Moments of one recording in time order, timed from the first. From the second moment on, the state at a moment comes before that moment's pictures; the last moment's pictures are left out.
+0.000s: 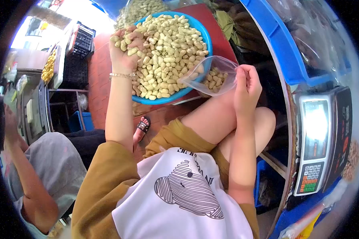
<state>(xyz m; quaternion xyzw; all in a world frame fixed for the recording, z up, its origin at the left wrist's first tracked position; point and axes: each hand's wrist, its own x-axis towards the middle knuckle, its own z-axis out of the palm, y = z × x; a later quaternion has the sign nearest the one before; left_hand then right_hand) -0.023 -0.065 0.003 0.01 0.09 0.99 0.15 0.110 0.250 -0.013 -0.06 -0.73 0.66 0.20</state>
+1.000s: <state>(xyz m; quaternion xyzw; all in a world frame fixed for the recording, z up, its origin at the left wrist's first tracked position) 0.045 0.094 0.048 0.09 0.09 0.95 0.28 0.114 0.247 -0.015 -0.02 -0.74 0.65 0.18</state>
